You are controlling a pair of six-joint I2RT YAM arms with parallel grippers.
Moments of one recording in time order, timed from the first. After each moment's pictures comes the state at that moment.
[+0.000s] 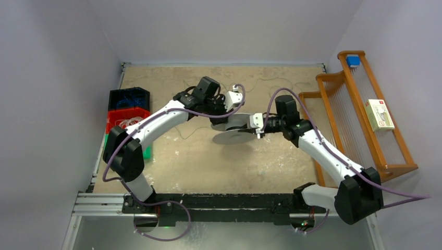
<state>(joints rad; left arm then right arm) -0.66 1.68 1.43 -0.57 0.42 0.45 0.41 1.20 0.84 -0.28 -1.03 -1.00</state>
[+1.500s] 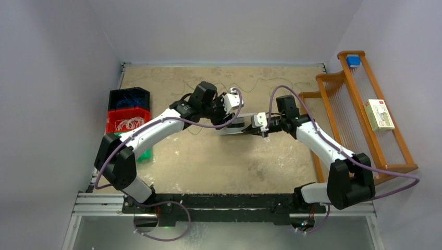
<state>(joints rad) -0.70 1.58 1.28 -0.35 0.35 0.43 0.29 1.34 0.88 -0.44 -1.18 -1.20</state>
